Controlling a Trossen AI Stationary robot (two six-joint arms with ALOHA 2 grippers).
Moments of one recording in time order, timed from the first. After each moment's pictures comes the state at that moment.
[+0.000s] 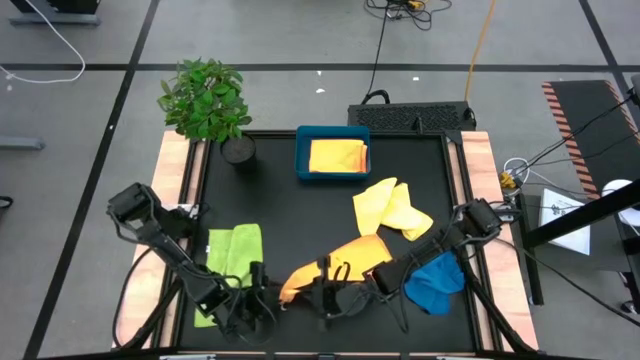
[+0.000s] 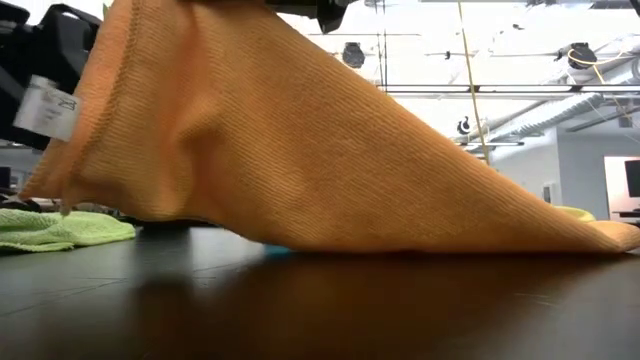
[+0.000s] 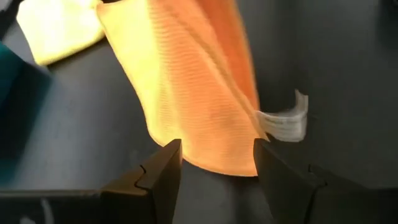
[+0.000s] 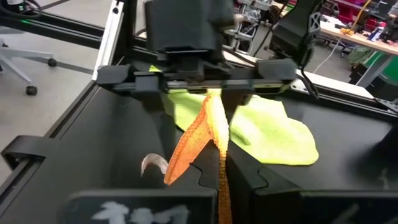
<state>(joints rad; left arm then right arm) -0.86 1.71 0.91 -0.21 -0.73 -0.45 0.52 2.02 1.31 0.33 0.53 -0.04</state>
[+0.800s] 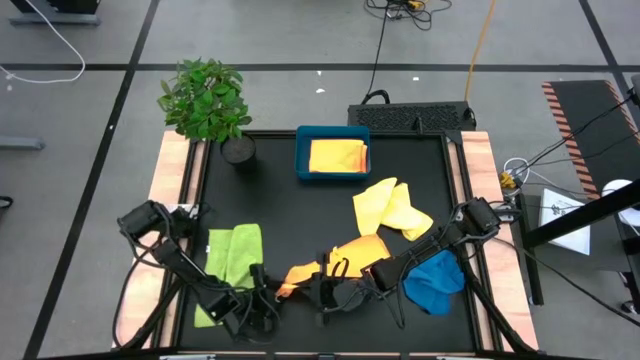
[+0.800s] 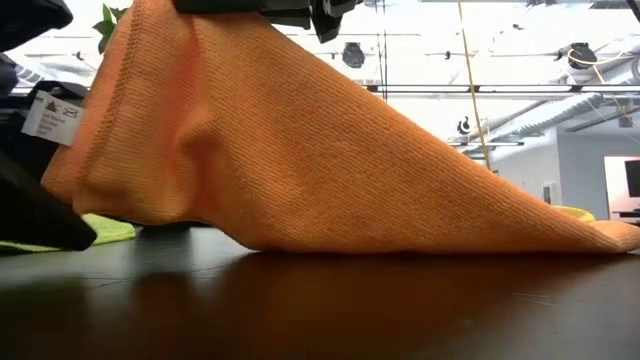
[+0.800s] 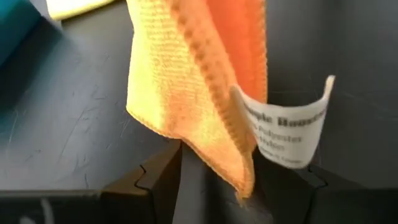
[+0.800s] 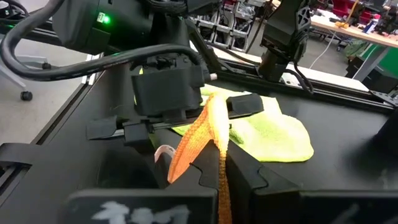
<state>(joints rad) -0.86 1.89 0.90 -0.15 -0.84 -0.67 0.50 2.02 1.31 0.33 0.53 -0.01</state>
